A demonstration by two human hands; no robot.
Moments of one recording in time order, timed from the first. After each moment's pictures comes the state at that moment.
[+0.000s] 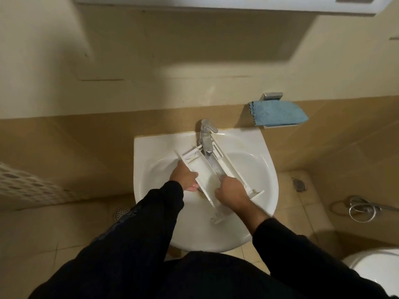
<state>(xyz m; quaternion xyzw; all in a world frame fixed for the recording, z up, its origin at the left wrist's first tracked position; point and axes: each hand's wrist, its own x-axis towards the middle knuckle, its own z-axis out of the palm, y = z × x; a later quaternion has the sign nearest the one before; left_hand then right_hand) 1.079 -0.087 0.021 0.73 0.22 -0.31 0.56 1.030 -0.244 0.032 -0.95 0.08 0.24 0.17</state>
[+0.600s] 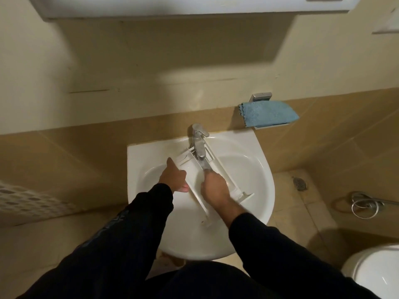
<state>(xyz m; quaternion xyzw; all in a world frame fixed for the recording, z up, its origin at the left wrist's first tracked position) 1.097 -0.081 0.016 0.75 0.23 -0.30 0.54 1.048 -0.220 0.030 -0.96 0.07 0.16 0.20</state>
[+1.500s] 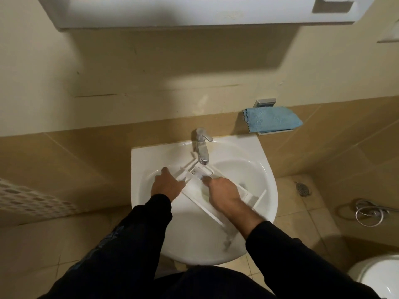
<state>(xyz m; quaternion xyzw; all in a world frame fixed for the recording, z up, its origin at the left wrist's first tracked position) 1.077 -0.064 0.036 0.89 0.21 -0.23 0.34 1.043 -0.235 0.054 -0.98 -0.07 0.17 0.09</state>
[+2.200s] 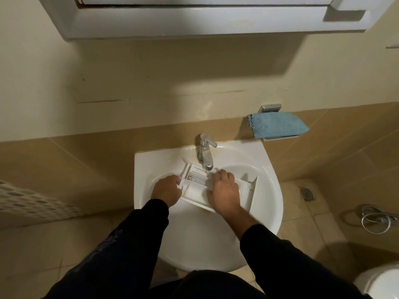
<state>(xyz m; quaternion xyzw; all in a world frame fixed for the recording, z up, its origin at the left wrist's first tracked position) 1.083 -0.047 0.023 0.93 0.06 -0.21 0.29 1.059 -0.227 0.031 -0.99 0.02 0.10 0.11</state>
